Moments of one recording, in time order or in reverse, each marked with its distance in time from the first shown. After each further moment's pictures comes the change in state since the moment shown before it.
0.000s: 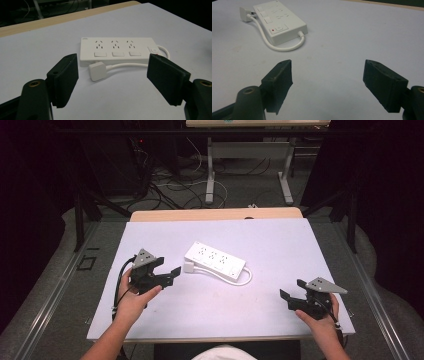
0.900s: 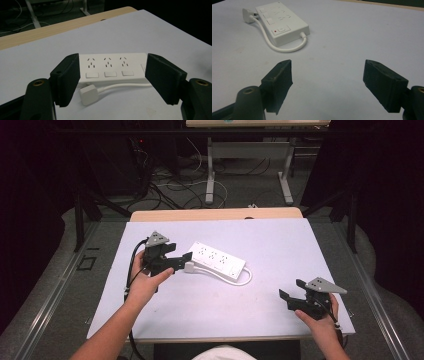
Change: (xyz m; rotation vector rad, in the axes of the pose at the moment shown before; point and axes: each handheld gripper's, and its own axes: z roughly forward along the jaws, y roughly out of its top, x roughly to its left) left arm -0.010 0.048 0.027 0.027 -0.045 -0.018; right arm 0.002 0.000 0.001 -0.008 0.013 0.011
